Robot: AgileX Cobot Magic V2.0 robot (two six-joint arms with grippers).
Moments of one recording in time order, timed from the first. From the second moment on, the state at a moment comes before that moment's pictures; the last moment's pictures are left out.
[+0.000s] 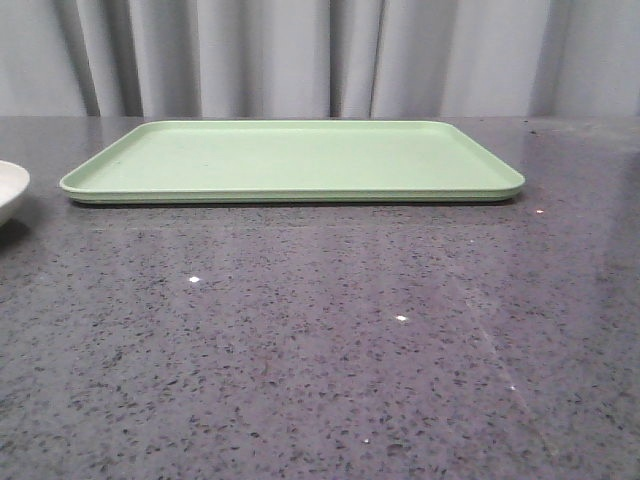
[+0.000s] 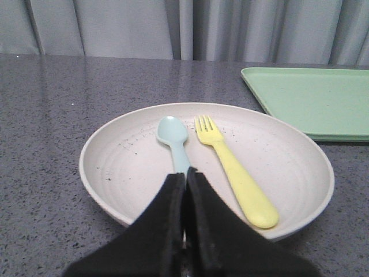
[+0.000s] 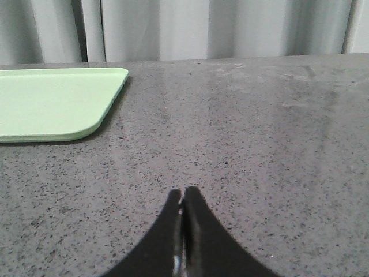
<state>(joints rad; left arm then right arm) 0.03 0.00 0.00 -0.14 0.18 0.03 0.04 -0.01 0.03 -0.07 0.13 0.19</state>
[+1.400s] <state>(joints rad) 0.03 0.08 -0.26 -0.19 0.31 0.03 0.04 0.08 -0.22 -0.07 0.33 0.19</state>
